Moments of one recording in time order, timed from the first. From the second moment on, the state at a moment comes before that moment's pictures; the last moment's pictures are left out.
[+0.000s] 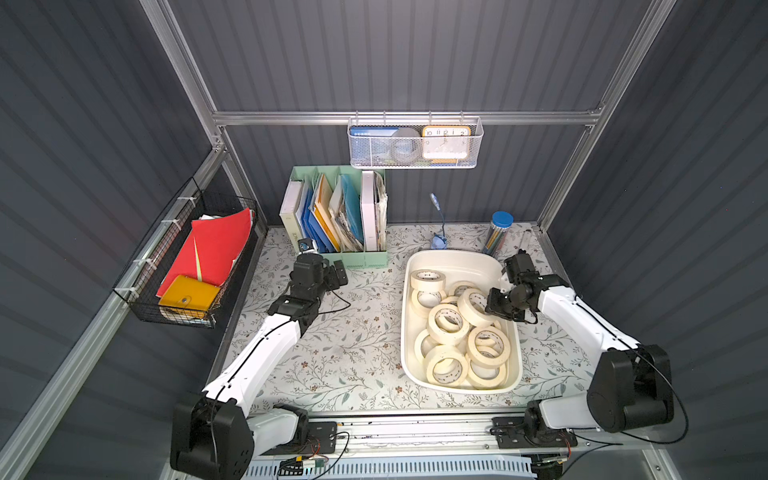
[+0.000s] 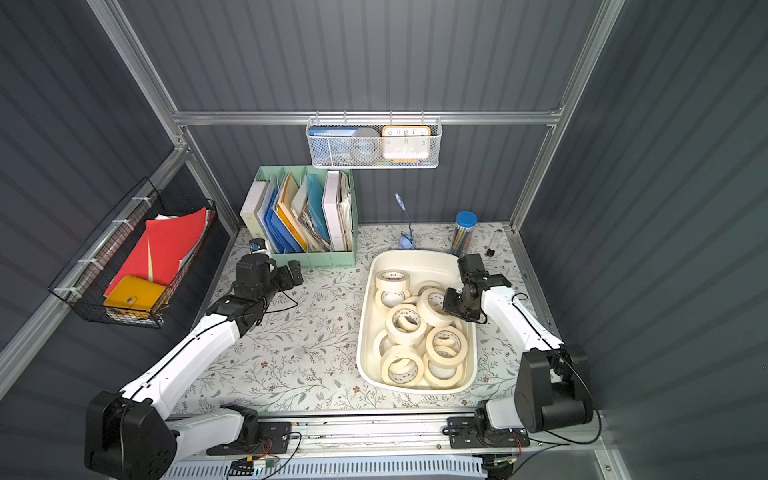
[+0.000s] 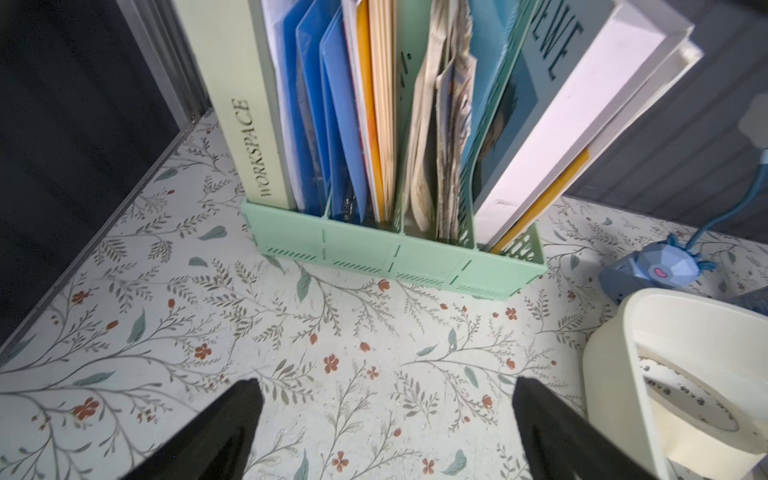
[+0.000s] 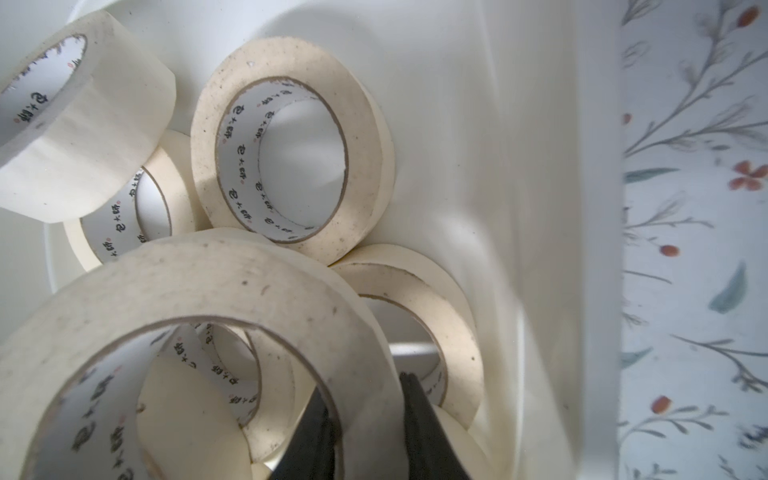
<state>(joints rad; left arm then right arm) -0.24 1.24 0.94 -0.20 -0.24 -0.33 0.14 1.40 1.04 -0.85 -0.10 0.40</state>
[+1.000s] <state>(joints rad) -0.60 1.79 1.60 -0.62 0.21 -0.33 0.63 1.59 1.42 -0.93 0.35 0.42</state>
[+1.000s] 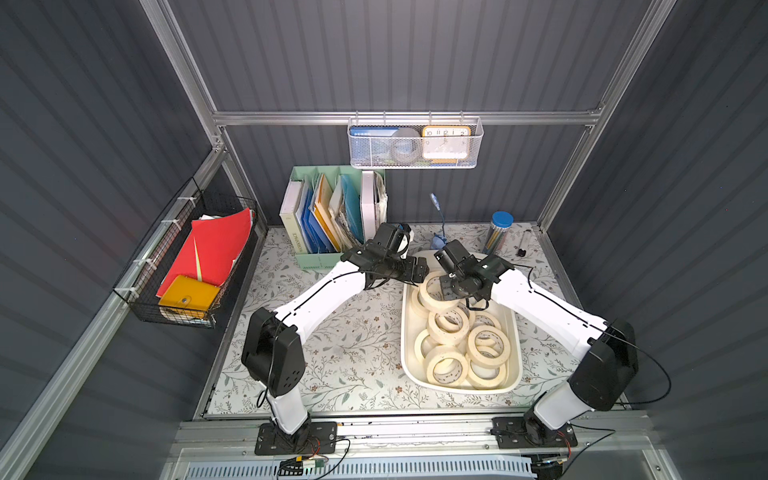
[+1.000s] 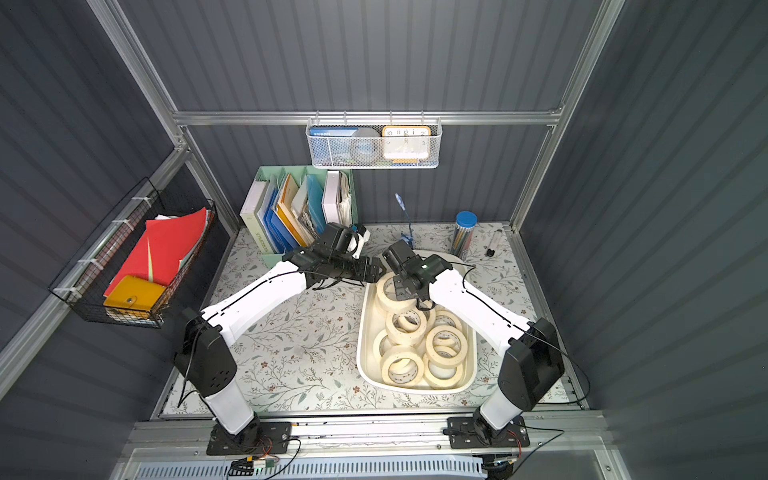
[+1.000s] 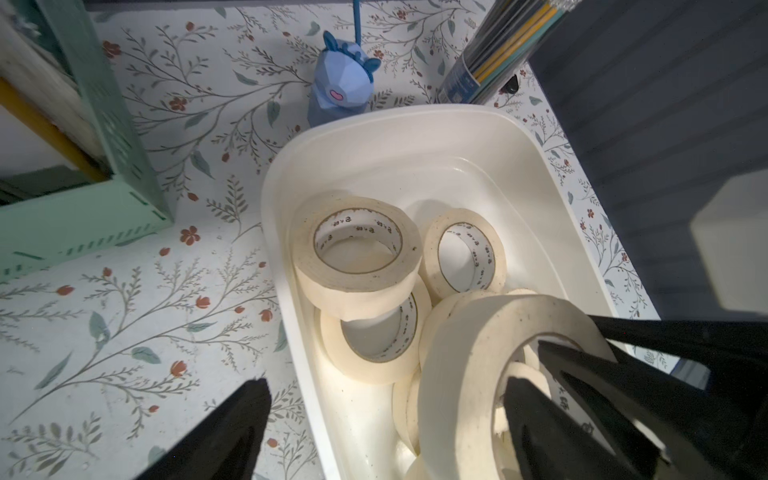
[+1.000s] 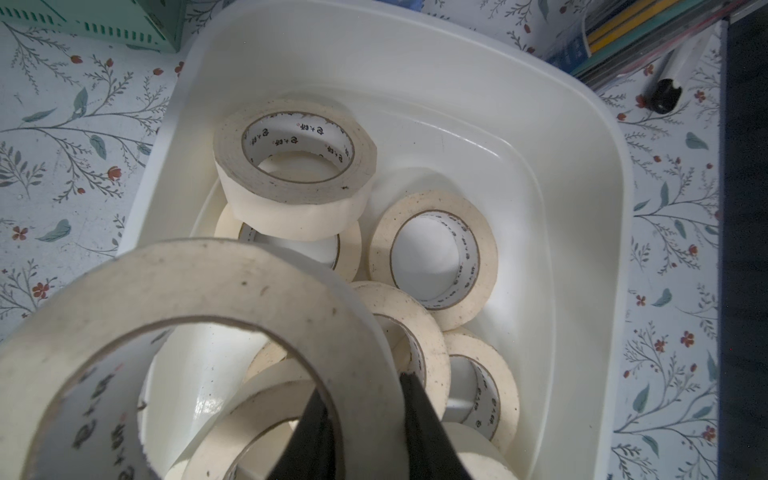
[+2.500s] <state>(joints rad) -0.53 1.73 1.48 -0.66 0.03 -0.36 0.63 1.33 1.39 -0.82 0.34 0.52</state>
